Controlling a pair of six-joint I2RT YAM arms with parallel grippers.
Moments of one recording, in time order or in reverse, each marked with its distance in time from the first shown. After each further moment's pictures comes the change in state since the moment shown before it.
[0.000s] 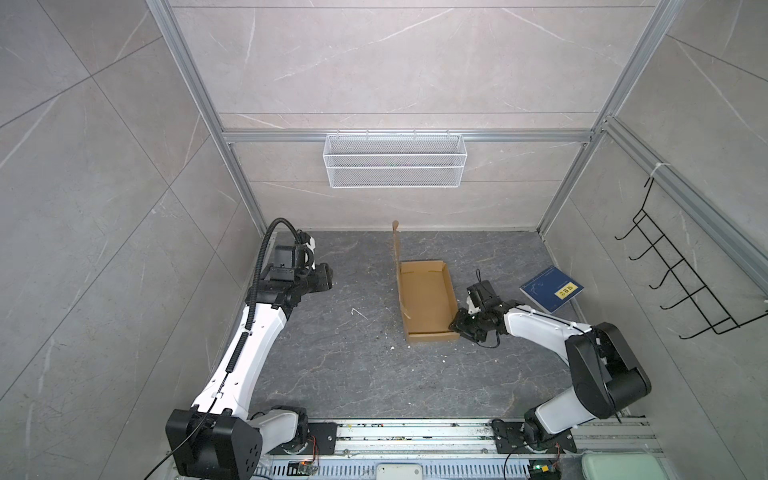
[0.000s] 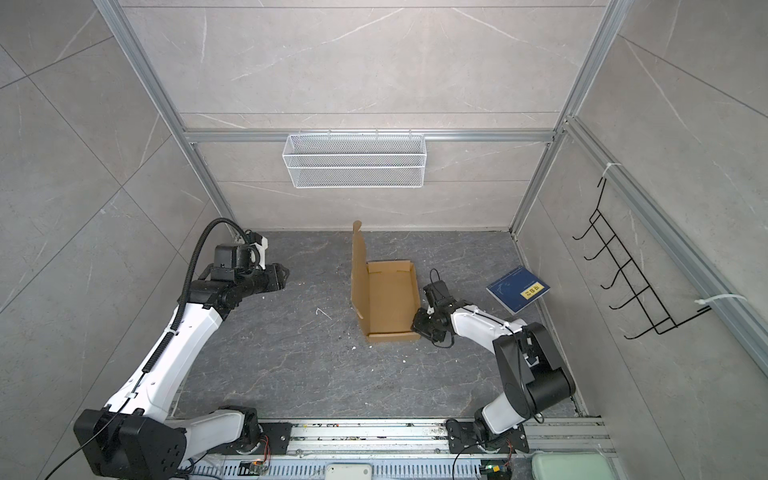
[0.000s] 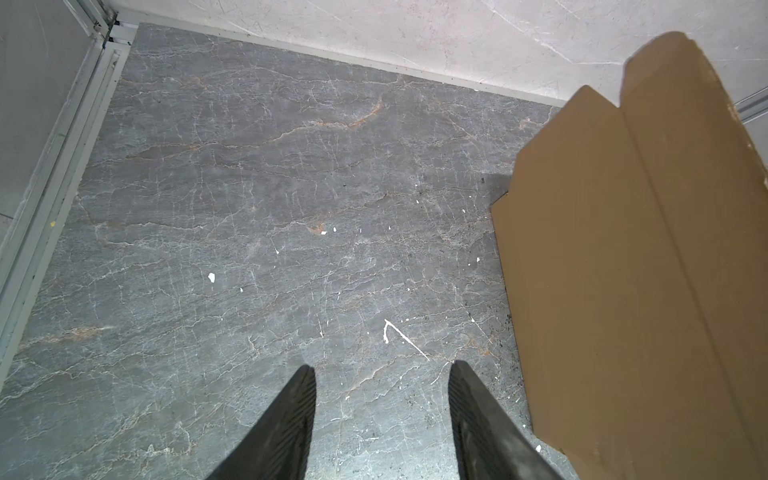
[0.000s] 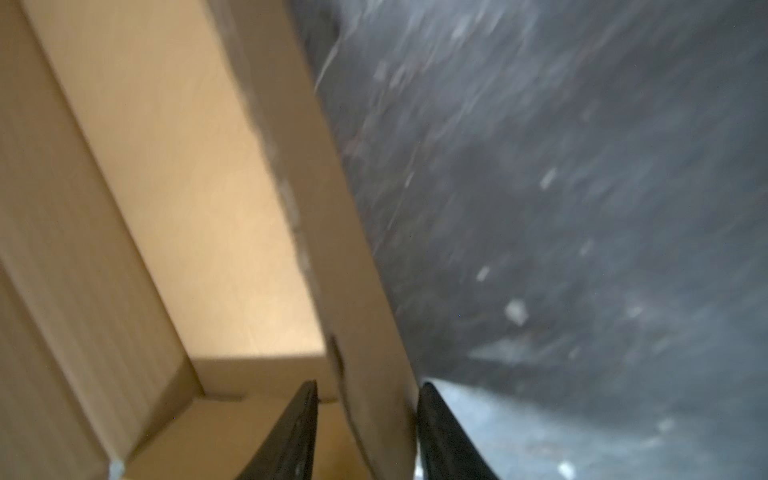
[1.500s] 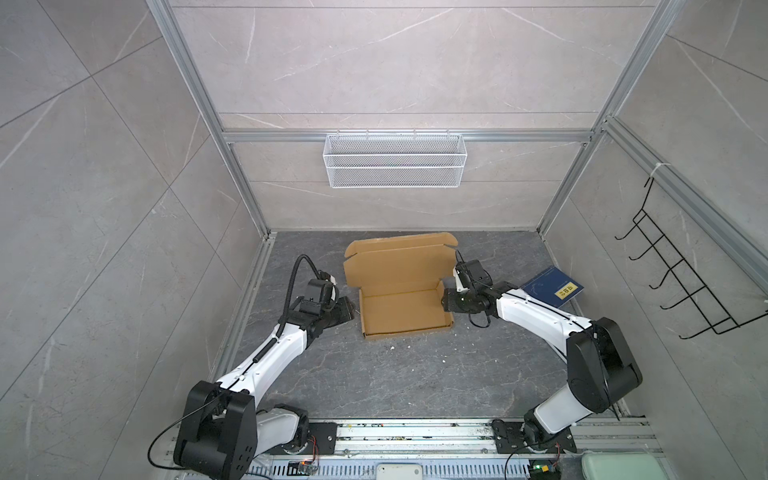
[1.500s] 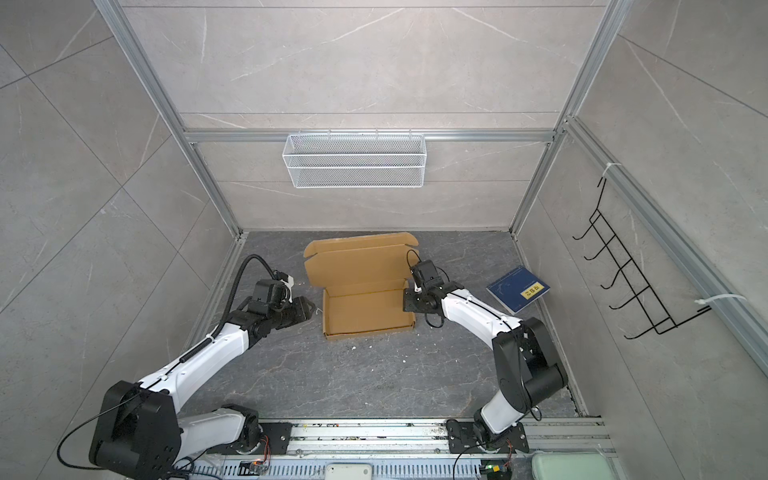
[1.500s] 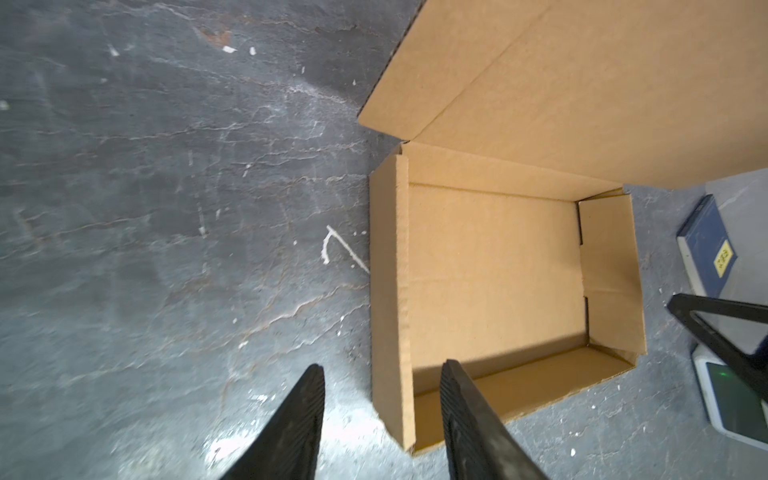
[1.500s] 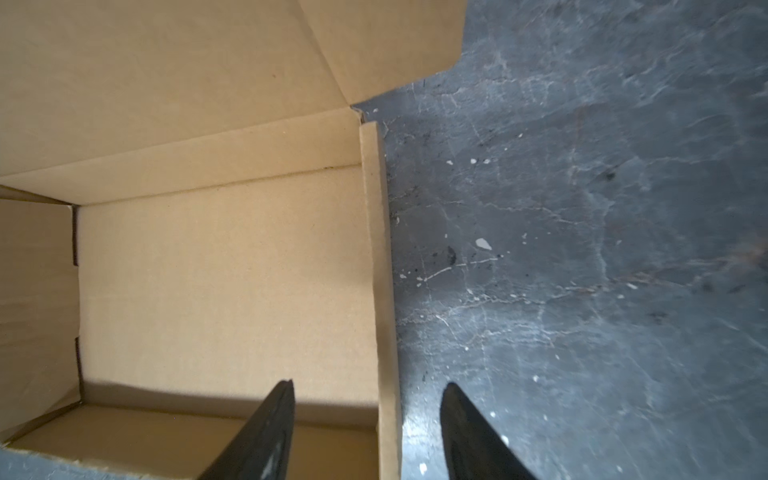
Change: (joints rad) left arm -0.154 0.034 -0.433 0.359 0.073 -0.317; right arm 0.039 0.078 0.262 -0.044 0.233 -0.368
